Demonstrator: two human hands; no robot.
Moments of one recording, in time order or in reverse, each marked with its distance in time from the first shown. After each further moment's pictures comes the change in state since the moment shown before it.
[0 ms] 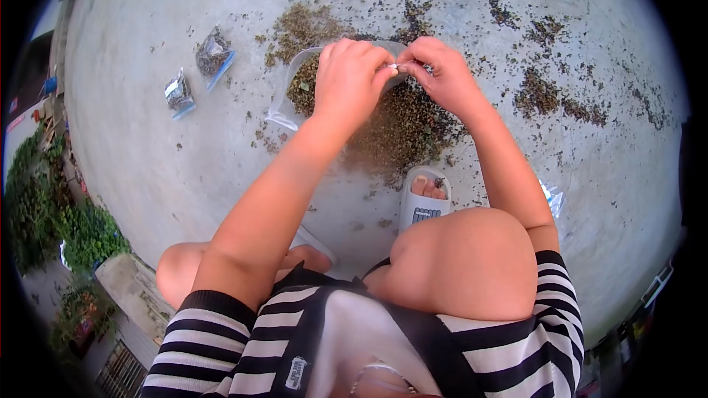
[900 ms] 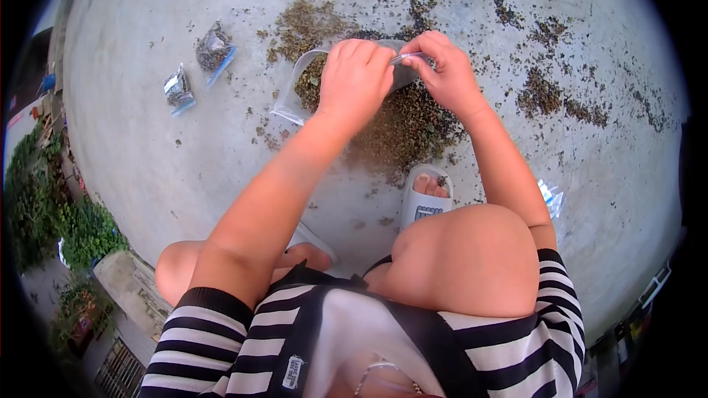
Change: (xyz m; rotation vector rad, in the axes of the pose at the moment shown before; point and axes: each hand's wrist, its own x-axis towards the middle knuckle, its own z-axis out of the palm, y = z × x) left_hand -0.005 -0.004 0.009 0.104 0.169 0.140; right_hand 0.002 -0.001 0.010 -0.022 0.073 0.023
